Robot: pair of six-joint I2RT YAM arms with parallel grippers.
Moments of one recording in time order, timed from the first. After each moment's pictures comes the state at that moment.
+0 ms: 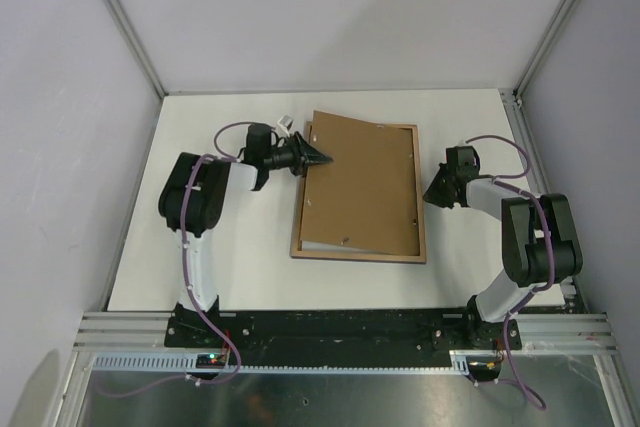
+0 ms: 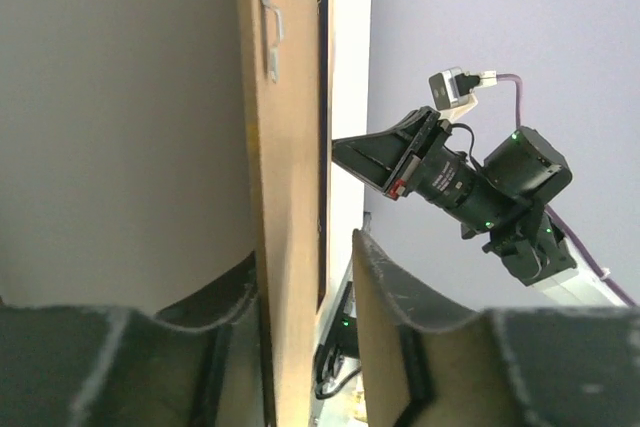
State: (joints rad) left arm -0.27 2.10 1.12 0.60 0.87 -1.14; right arm 0.11 1.64 0.83 -0.13 -0.06 0.62
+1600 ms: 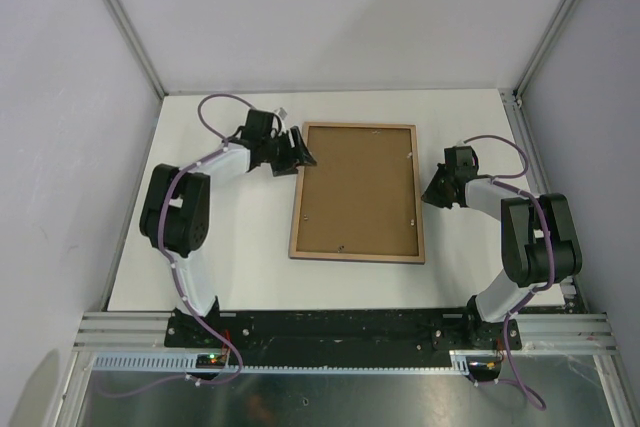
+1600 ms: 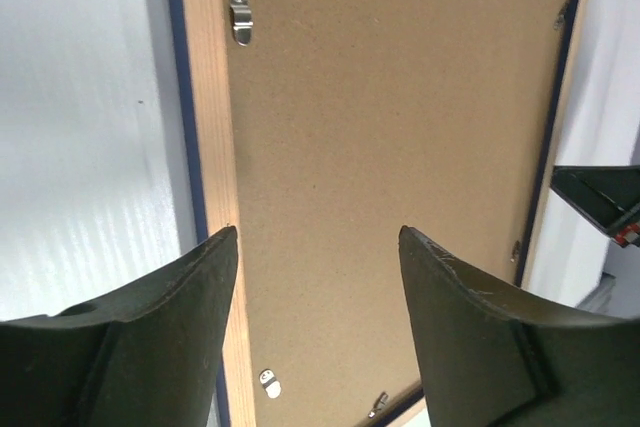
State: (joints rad) left arm -0.29 1.90 1.27 -0.21 0.41 -0.58; right arm 0.12 1.64 0.83 -0.13 -0.06 0.62
